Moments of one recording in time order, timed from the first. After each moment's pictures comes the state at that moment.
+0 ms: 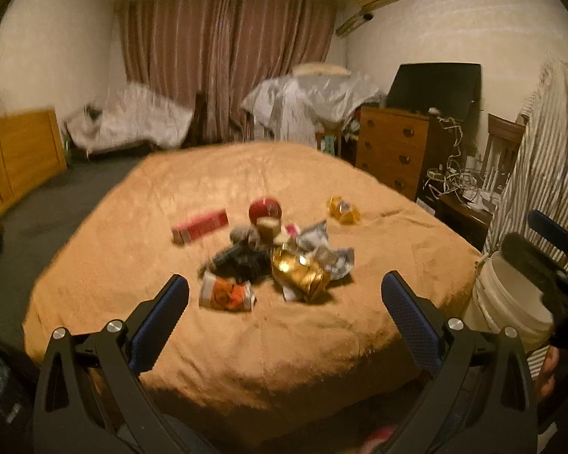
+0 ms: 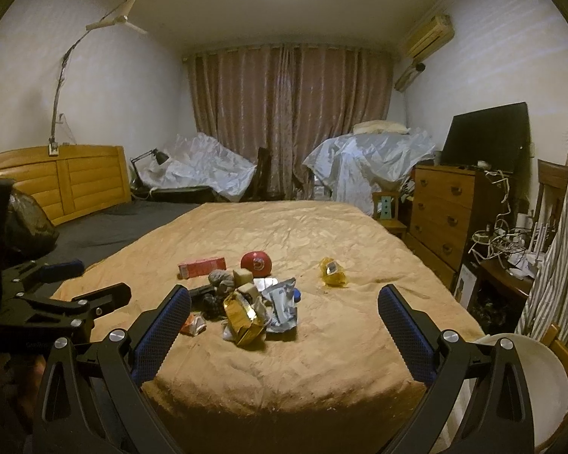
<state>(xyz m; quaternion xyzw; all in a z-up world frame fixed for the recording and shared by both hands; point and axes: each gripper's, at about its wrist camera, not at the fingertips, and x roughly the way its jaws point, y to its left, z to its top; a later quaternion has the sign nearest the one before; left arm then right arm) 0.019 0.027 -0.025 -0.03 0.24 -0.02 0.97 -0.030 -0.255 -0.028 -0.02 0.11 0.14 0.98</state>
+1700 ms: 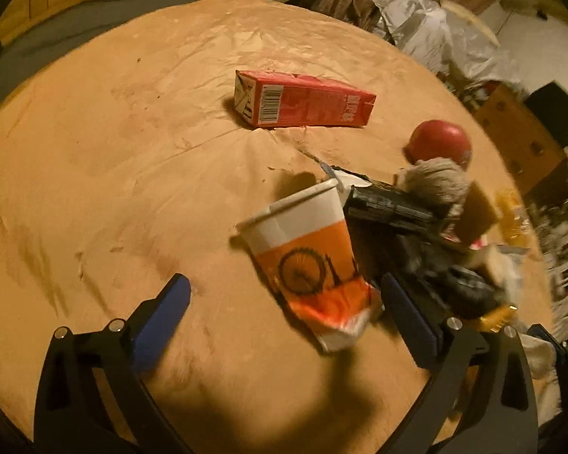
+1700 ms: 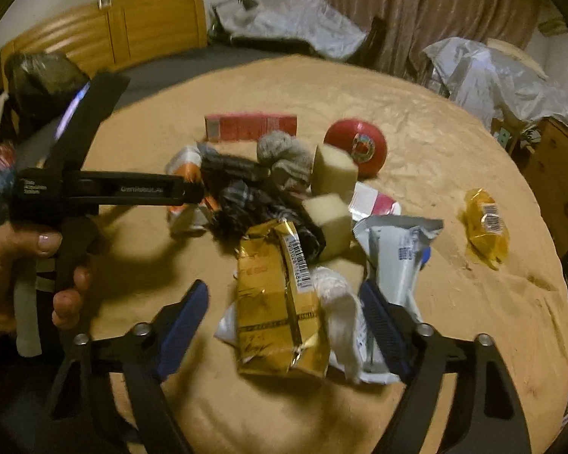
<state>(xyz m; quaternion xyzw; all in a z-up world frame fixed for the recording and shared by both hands) 0.252 0.162 -0.166 -0.22 0.43 0.11 0.87 0.273 -0.095 -0.174 -0.19 0.36 0.30 0.86</state>
